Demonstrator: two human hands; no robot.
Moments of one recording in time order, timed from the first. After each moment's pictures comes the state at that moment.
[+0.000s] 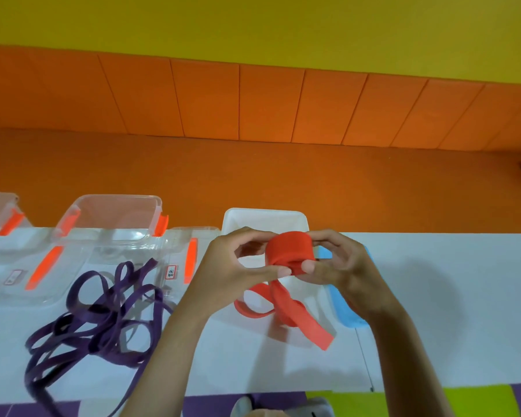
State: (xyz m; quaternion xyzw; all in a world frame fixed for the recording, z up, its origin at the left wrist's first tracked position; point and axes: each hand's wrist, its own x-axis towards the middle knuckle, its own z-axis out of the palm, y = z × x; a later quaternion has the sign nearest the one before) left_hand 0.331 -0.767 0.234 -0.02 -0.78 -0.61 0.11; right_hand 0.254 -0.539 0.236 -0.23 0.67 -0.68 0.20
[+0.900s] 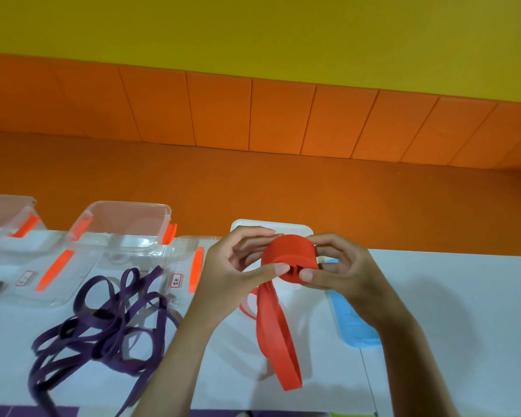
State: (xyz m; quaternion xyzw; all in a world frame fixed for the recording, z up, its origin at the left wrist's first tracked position) left_hand 0.332 -0.760 0.251 -0.01 -0.66 -0.73 0.19; right_hand 0.245 -0.550 0.265 -0.24 0.70 -0.64 0.21
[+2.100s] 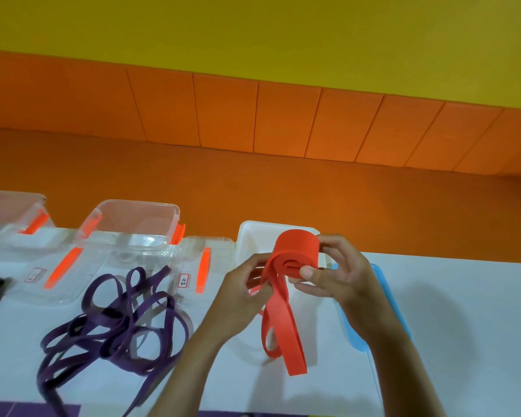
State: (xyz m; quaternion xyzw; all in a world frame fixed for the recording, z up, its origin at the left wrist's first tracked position) left_hand 0.339 -0.773 0.194 0.05 -0.79 -0.61 0.11; right_hand 0.267 -0.579 0.255 -0.21 0.66 -0.70 0.18
